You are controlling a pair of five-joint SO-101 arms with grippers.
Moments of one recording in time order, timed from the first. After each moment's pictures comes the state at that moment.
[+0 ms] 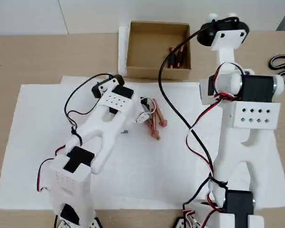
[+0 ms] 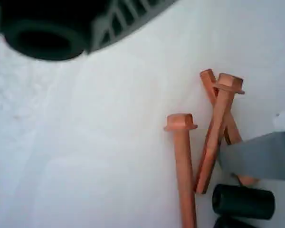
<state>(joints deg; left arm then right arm) 19.8 26.4 -0.5 76.9 59.6 -0.4 -10.9 -20.0 98.7 8.7</state>
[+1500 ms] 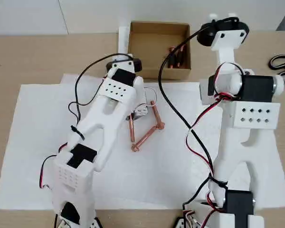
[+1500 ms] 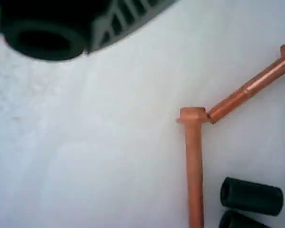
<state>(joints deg) 19.8 27.6 -20.1 91.2 34.0 -0.4 -10.9 -19.9 98.7 8.7</state>
